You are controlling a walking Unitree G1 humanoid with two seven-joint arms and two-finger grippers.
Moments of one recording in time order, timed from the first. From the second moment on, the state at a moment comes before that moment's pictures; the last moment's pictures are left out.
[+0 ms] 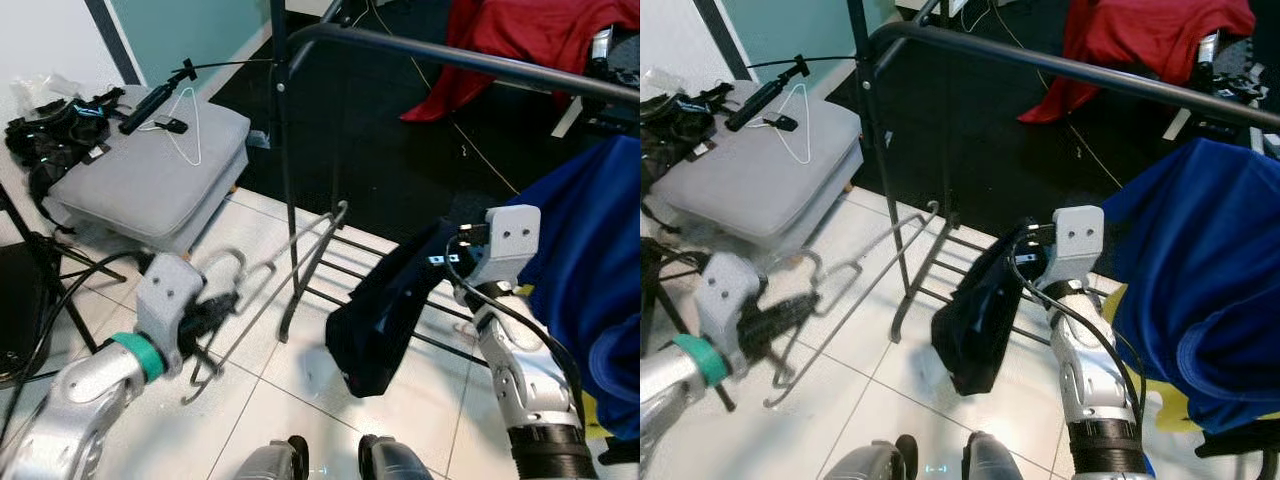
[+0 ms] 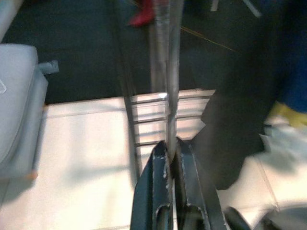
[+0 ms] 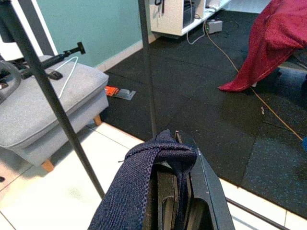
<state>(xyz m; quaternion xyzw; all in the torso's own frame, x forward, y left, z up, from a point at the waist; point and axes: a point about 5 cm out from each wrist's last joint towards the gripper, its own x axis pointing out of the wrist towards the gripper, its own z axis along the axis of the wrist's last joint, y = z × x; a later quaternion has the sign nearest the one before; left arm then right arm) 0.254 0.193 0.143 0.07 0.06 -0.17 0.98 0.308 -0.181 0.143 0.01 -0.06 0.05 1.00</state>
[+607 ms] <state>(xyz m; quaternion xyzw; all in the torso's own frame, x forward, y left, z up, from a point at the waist) 0.268 0.225 0.092 0.06 0.11 0.06 0.99 0.309 -0.186 0.134 -0.01 -0.06 0.02 1.00</state>
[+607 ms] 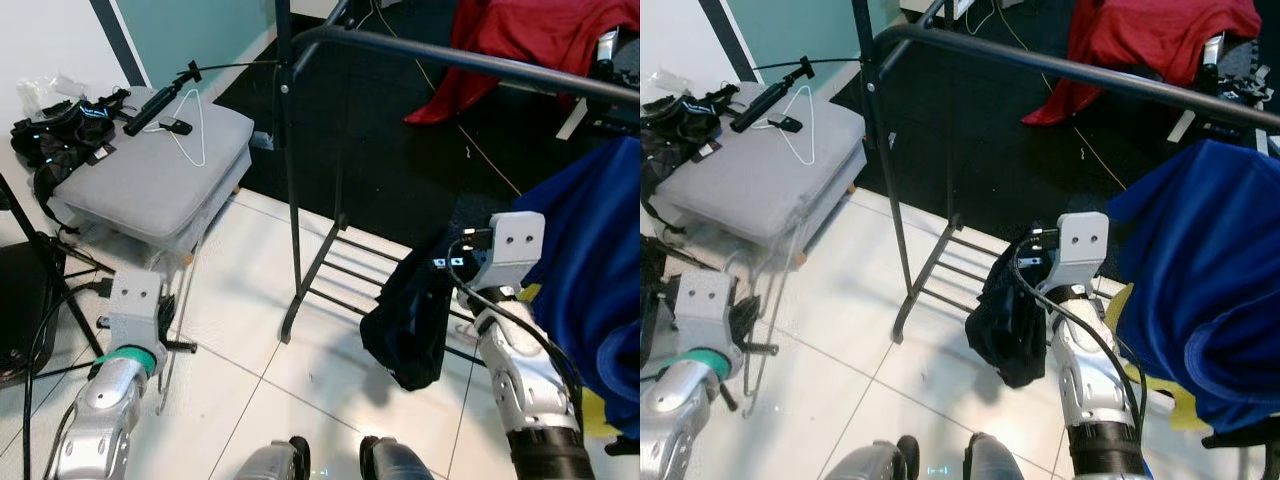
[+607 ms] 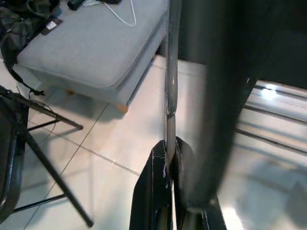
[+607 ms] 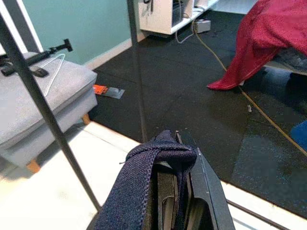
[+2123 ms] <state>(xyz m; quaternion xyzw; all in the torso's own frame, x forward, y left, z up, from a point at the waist) 0.305 0.174 0.140 0.04 -0.02 -0.01 1.00 0.306 -0.169 0.137 0.00 -0.09 0.03 1.00</state>
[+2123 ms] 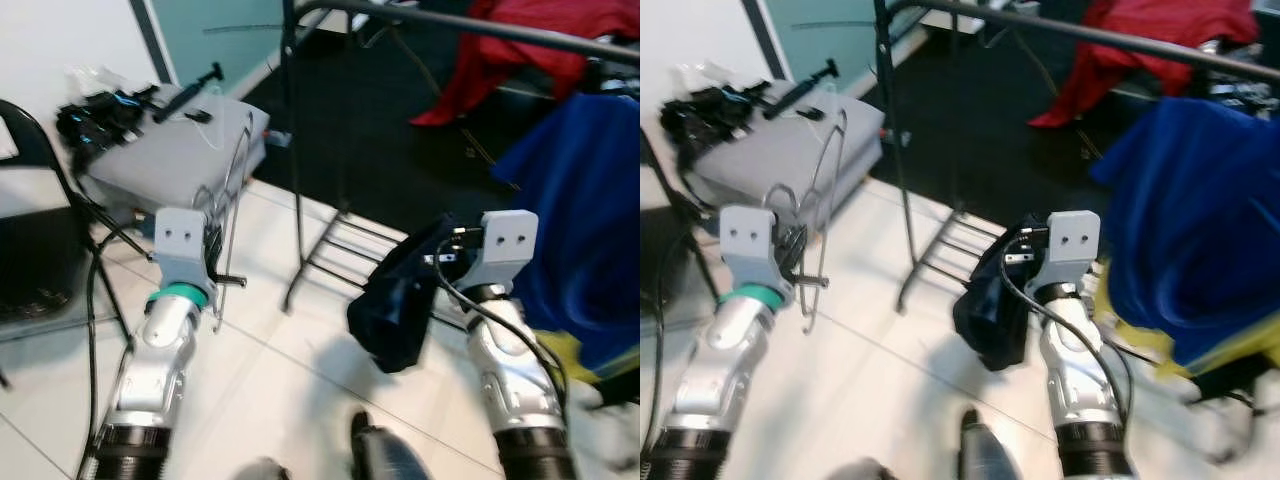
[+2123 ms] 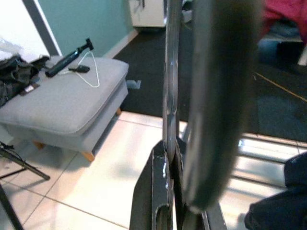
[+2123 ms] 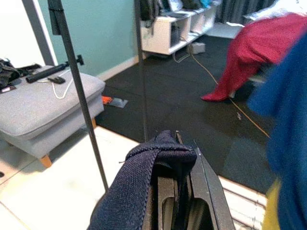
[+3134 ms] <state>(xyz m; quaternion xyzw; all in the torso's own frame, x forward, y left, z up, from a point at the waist) 0.305 0.178 0.141 0.06 -0.01 -0.01 1.00 0.310 -0.167 0.146 -0.02 -0.11 0.05 0.99</state>
